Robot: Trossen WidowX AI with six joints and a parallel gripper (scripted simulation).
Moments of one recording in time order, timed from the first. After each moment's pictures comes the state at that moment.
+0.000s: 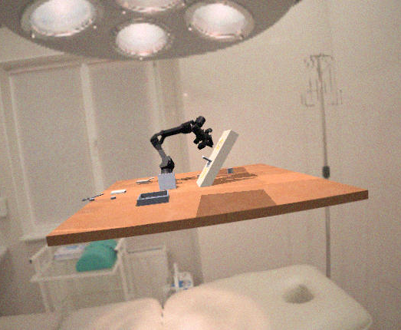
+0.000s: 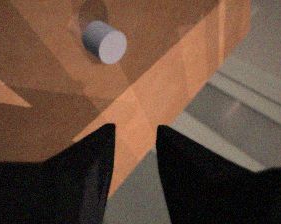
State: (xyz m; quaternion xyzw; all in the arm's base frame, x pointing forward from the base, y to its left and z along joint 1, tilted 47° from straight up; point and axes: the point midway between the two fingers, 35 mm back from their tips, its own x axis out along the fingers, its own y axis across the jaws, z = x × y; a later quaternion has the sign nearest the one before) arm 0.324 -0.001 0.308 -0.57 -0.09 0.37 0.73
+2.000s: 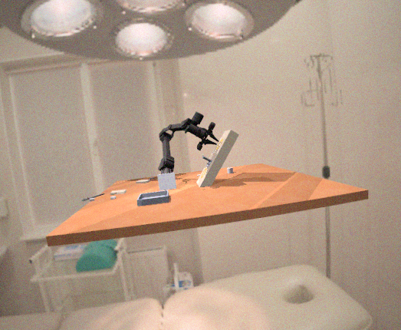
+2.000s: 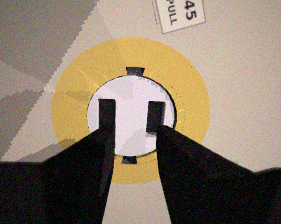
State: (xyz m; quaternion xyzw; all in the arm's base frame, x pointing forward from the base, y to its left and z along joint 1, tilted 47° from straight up) arm 0.293 -0.183 0.147 -0.21 0.16 0.20 0.94
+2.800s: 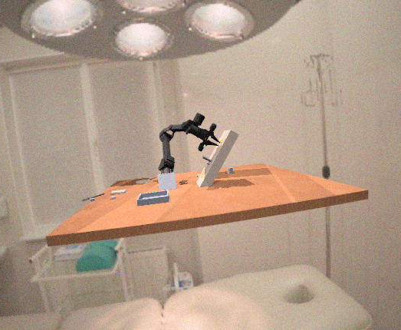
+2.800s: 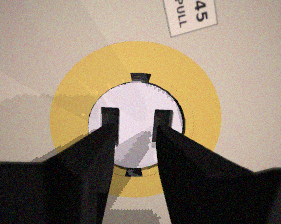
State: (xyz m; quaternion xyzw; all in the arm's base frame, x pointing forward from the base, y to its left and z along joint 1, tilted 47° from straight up) arm 0.301 -0.178 0.143 -0.21 0.15 0.20 0.95
